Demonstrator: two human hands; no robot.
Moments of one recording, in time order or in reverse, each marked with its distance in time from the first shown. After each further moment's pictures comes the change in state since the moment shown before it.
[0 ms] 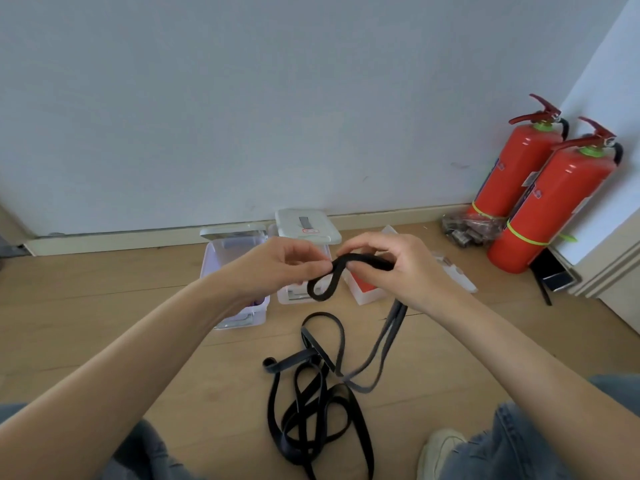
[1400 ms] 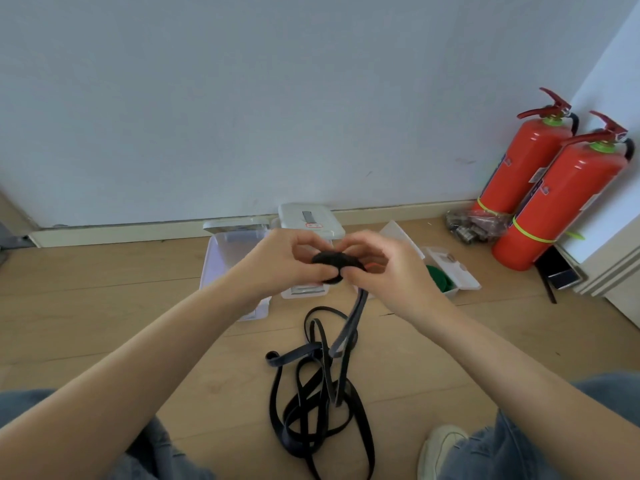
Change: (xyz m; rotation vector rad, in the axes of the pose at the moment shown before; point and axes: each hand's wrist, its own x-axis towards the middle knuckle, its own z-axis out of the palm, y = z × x) left_hand 0.003 0.000 0.012 -0.106 0.144 0.053; right_hand -0.005 -0.003 0.022 0.099 0.086 0.118
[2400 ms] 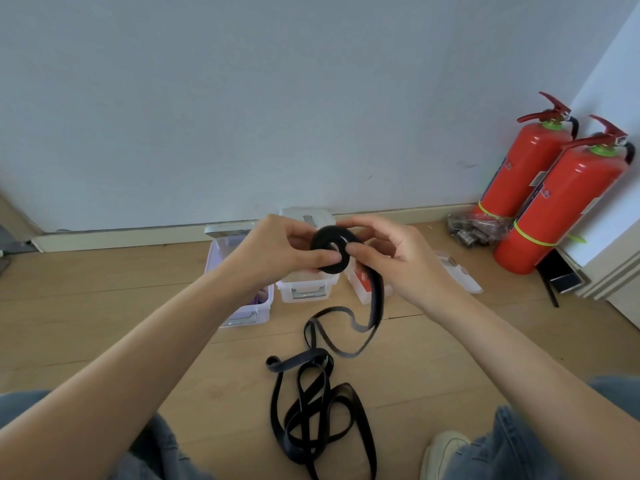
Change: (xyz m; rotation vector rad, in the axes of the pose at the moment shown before) left_hand 0.004 0.011 -0.010 -0.024 0.051 0.056; right_hand 0.010 -0.009 -0.016 0.086 -0.035 -0.027
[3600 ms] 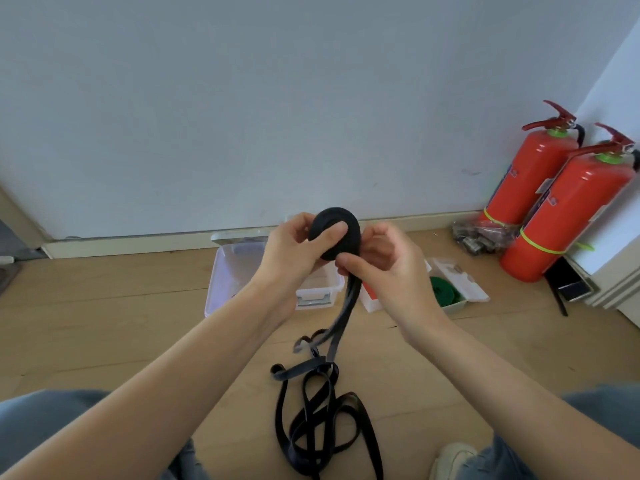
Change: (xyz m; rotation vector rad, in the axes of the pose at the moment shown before) left_hand 0.007 0.001 0.027 -0.459 0.290 -0.067; right_hand -0.002 -0.002 0.028 0.235 0.267 0.083
